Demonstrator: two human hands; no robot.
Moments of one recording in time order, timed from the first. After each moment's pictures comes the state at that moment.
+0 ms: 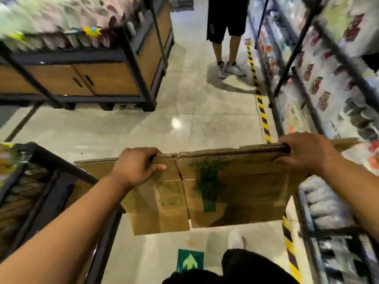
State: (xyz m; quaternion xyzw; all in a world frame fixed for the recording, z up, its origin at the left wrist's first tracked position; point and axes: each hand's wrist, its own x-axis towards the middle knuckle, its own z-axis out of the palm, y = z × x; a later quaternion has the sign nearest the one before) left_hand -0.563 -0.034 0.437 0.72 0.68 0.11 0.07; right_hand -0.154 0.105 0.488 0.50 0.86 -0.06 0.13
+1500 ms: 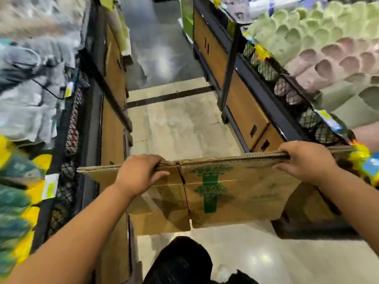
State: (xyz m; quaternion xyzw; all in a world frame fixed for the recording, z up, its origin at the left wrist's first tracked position) left_hand -1.388 0.197 0.420 0.25 0.96 0.11 -0.02; right_hand -1.372 0.631 0.491 -0.06 0.99 0.04 0.11
